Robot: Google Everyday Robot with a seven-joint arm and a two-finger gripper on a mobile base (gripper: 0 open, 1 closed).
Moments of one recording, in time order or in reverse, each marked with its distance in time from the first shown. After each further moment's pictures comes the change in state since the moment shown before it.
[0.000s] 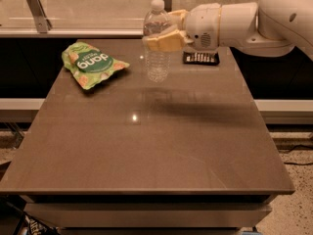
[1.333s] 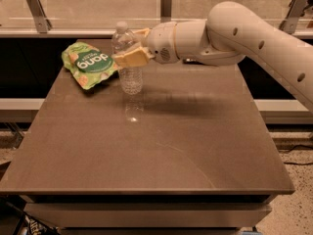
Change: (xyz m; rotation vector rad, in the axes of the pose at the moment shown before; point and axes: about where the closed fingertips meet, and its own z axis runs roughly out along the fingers) arm 0.033 0.021 0.091 -0.050 0.054 0.033
